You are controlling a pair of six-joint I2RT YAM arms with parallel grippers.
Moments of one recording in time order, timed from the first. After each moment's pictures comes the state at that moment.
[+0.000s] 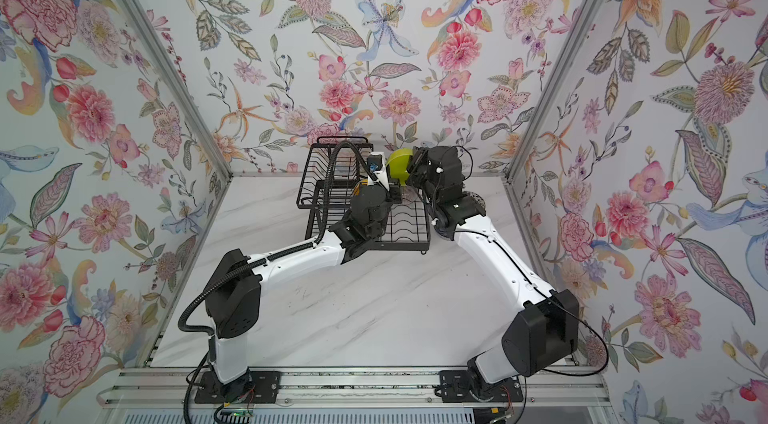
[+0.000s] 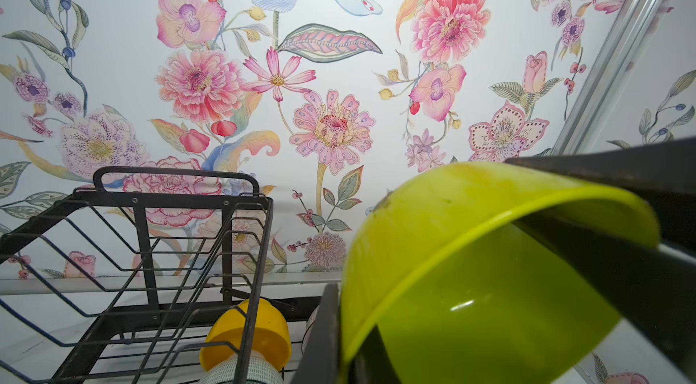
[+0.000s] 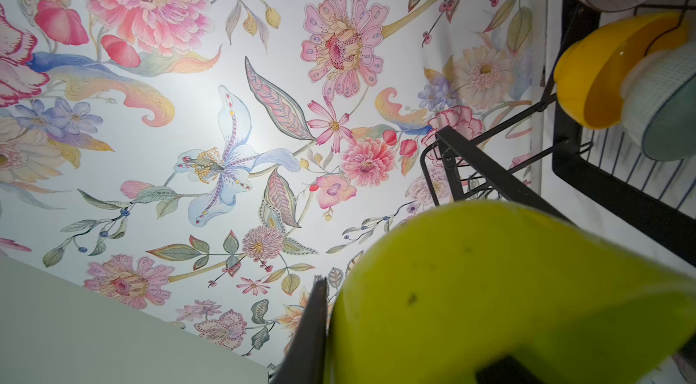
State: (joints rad) left arm -0.92 1.95 1.59 0.44 -0.74 -0.11; right arm 0.44 1.50 1.43 -0.04 0.17 2.10
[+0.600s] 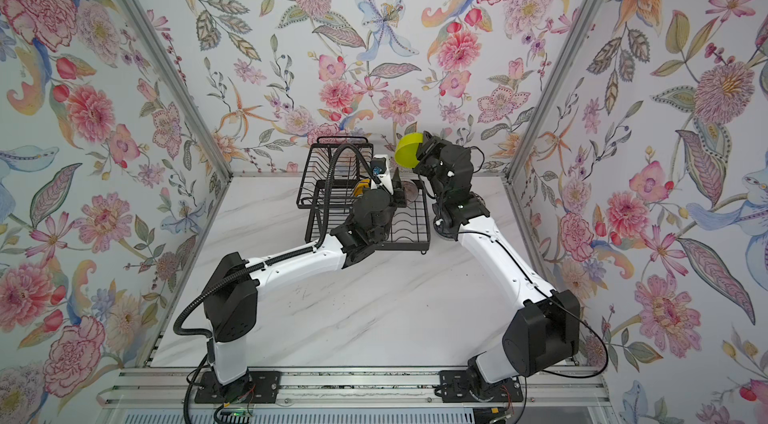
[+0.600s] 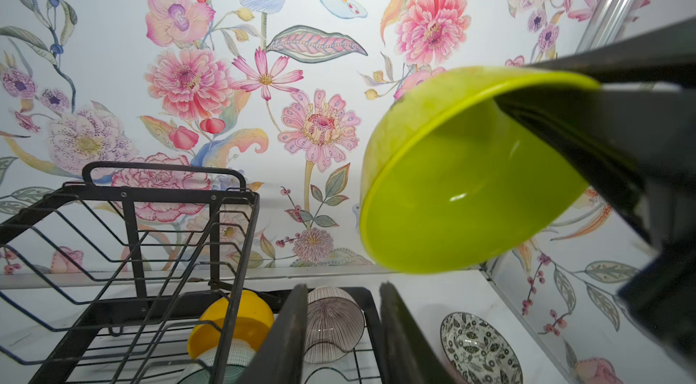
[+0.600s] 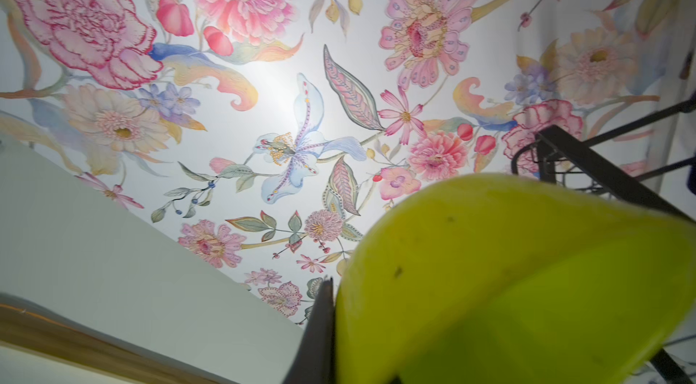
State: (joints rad) left arm -0.96 1.92 1.59 0.40 -0.75 -0.14; right arm 0.38 1.49 1.38 0.23 0.19 2.08
